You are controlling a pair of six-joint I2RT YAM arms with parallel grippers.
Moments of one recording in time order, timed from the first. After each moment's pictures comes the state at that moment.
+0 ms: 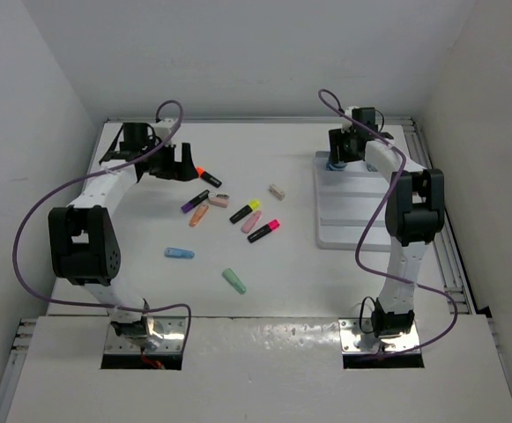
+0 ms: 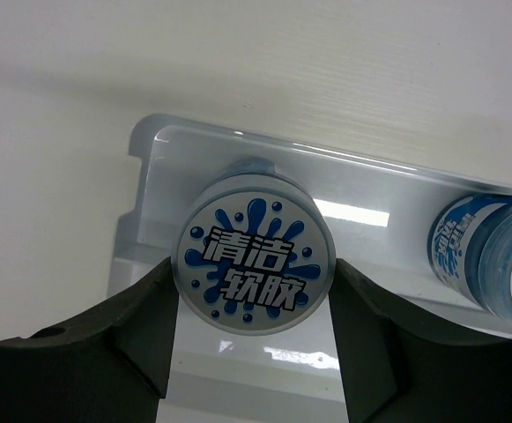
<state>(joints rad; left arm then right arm) 0.01 1.67 1.28 -0.39 0.49 0.06 0.05 2.10 1.58 -0.33 -0.05 -0.09</state>
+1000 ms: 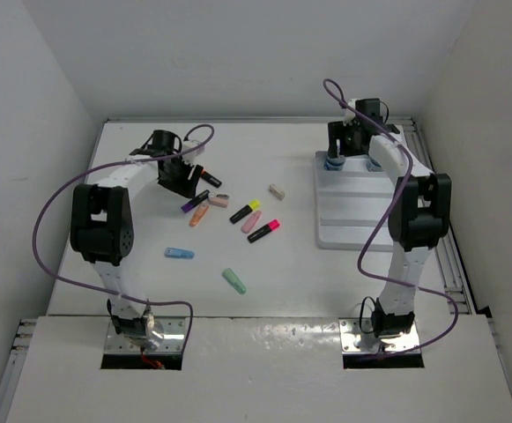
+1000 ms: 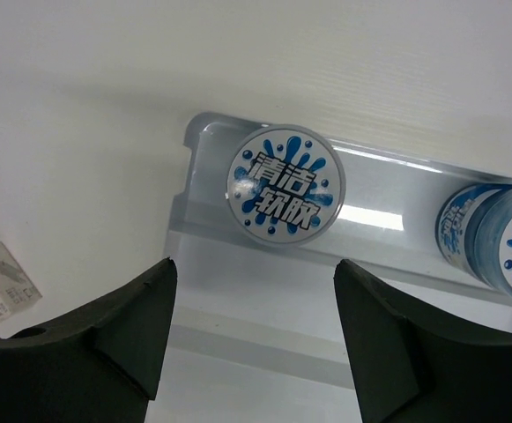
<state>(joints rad) -0.09 1.85 1.35 -0.54 0.21 0.33 0.05 2.04 1.64 -0.43 -0.10 -0.06</state>
